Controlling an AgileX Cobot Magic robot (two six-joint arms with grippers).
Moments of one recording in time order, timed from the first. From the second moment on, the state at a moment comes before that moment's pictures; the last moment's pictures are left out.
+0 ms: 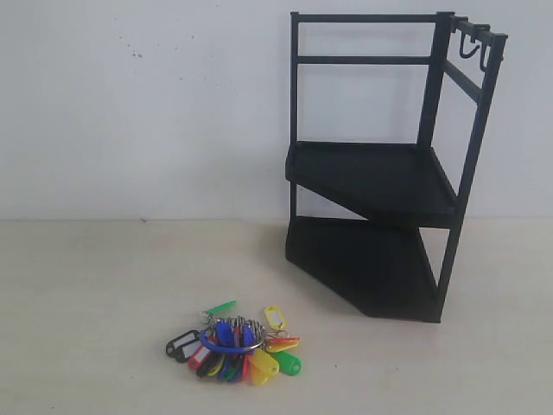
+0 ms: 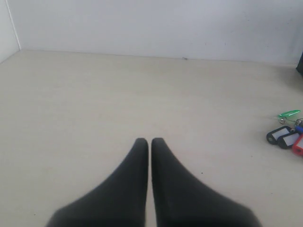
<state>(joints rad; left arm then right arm) -0.03 0.00 0.00 -0.08 0.32 0.05 0.05 0.01 0.00 0.04 0.05 0.02</state>
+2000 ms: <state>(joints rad) -0.03 0.00 0.00 -0.08 0.32 0.05 0.43 1.34 -0.93 0.76 0.47 -1.05</state>
